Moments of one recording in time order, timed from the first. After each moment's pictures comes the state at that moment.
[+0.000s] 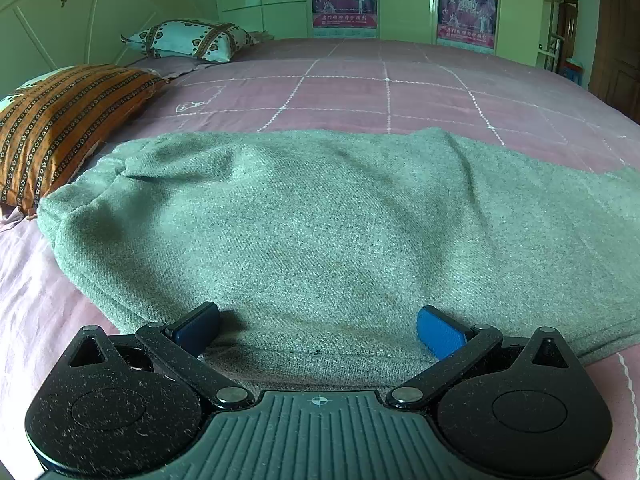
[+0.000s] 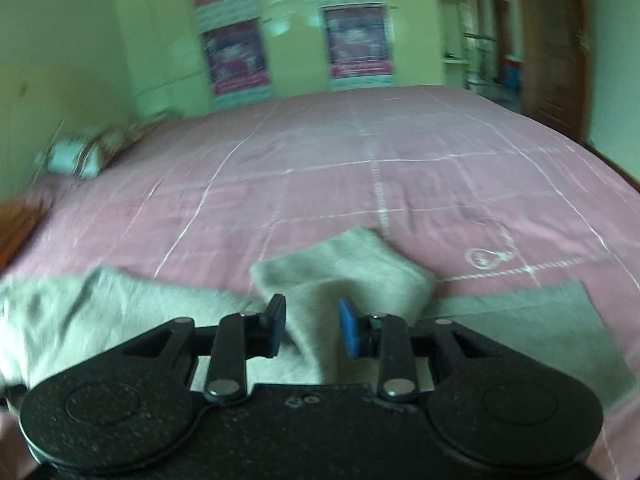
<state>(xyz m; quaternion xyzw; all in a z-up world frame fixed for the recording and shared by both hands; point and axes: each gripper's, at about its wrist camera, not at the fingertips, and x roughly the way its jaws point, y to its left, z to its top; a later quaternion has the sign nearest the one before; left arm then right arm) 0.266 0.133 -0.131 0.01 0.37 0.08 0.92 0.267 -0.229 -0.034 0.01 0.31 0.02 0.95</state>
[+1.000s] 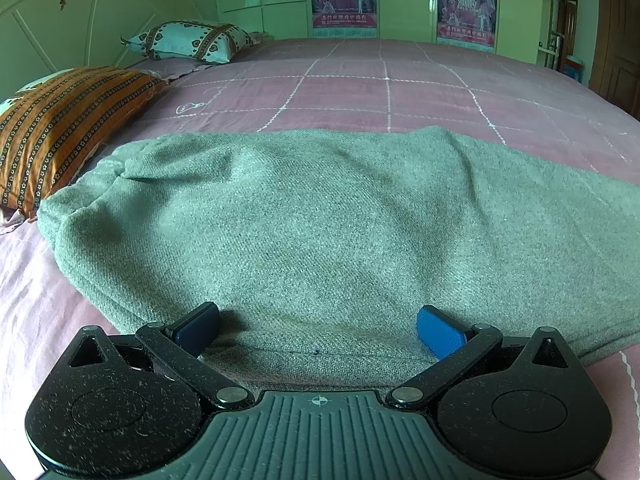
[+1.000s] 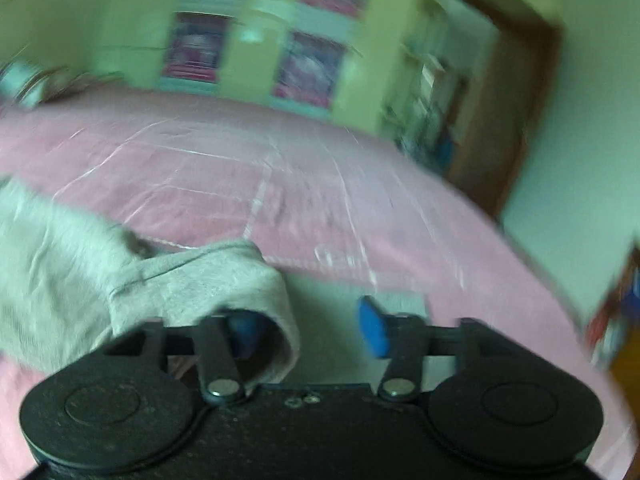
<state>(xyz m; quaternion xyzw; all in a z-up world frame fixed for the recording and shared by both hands) 0.266 0.132 -0.131 0.01 0.37 0.08 0.92 0.185 -0.271 -0.034 -0.15 0.25 -0.08 0.95</state>
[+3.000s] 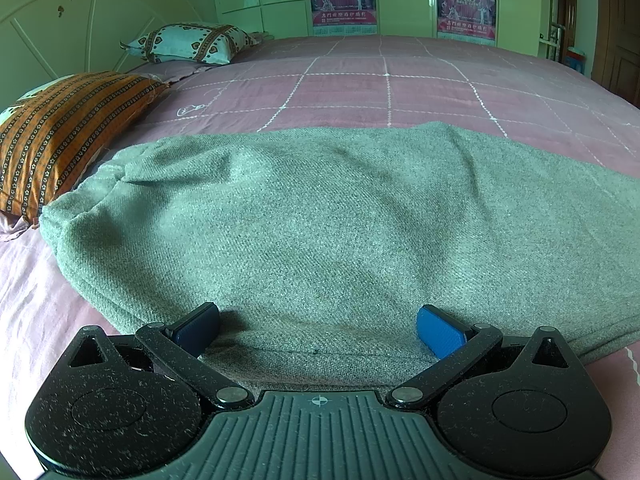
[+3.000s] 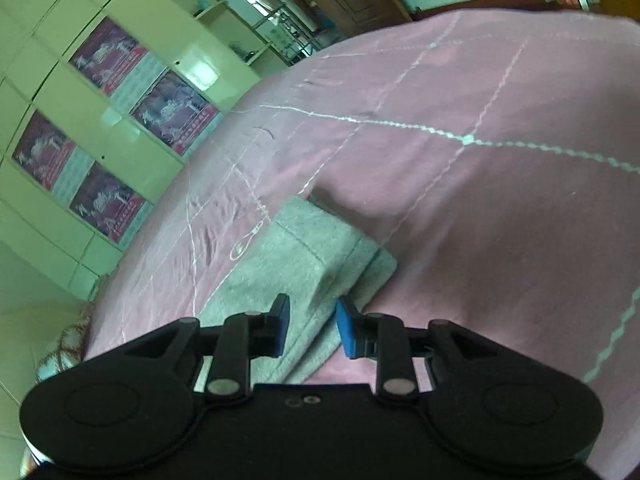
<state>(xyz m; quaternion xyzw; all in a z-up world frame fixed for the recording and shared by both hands) 0.266 0.127 -0.131 0.02 0.38 0.09 0.92 0.174 -0.456 -0.070 0.42 0.26 -0.13 0.86</state>
